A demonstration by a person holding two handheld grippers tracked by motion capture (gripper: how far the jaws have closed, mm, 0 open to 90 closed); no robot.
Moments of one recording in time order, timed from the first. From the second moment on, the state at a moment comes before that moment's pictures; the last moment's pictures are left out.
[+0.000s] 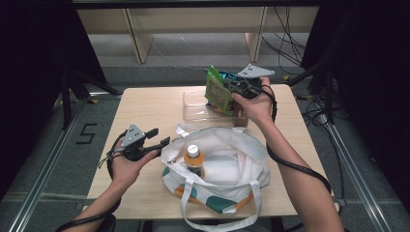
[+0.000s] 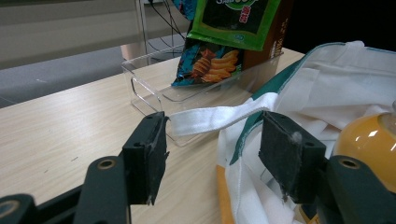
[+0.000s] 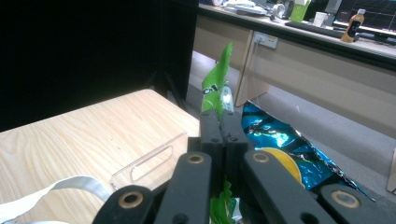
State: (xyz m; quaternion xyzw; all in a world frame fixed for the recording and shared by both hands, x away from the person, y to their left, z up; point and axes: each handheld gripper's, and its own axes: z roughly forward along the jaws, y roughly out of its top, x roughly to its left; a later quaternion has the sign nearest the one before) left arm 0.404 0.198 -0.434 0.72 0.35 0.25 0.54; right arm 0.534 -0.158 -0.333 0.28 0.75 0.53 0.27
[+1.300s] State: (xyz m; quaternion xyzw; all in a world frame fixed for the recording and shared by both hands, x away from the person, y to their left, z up) left arm 0.405 0.198 -0.435 0.72 0.35 0.25 0.55; right arm 0.541 -0.152 -0.350 0.28 0.75 0.53 0.29
